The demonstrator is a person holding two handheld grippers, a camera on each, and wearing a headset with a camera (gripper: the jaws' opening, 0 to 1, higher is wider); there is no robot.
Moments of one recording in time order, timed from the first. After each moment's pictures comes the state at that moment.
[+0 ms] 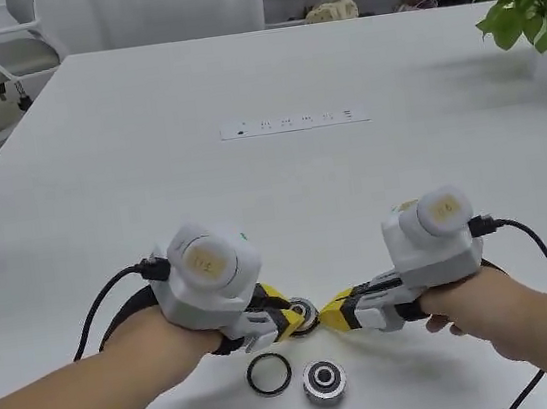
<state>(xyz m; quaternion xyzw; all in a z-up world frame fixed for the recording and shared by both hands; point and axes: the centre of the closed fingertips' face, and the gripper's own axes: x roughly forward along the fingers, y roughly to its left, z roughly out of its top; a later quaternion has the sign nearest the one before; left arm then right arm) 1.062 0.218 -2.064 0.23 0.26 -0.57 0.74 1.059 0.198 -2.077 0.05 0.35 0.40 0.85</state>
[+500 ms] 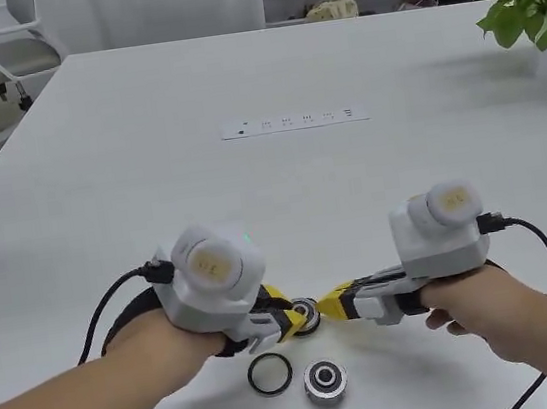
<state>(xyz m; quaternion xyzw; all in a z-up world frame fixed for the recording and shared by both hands) 1.060 0.216 -2.065 0.23 0.26 -0.56 0.75 1.060 0.203 -2.068 0.06 0.34 0.39 0.85</state>
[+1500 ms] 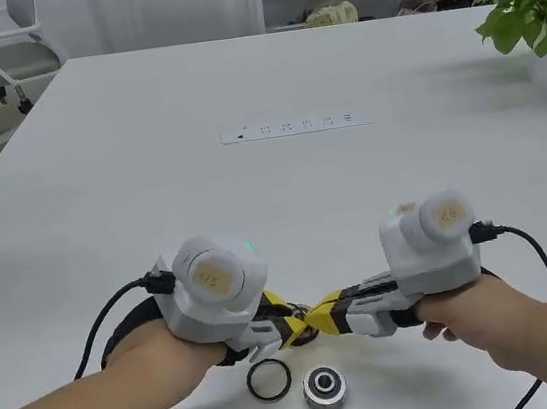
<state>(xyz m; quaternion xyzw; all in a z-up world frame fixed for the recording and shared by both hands) 1.062 0.215 -2.065 0.24 0.26 -0.56 0.75 1.052 0.217 -2.066 0.02 0.32 0.44 0.84</state>
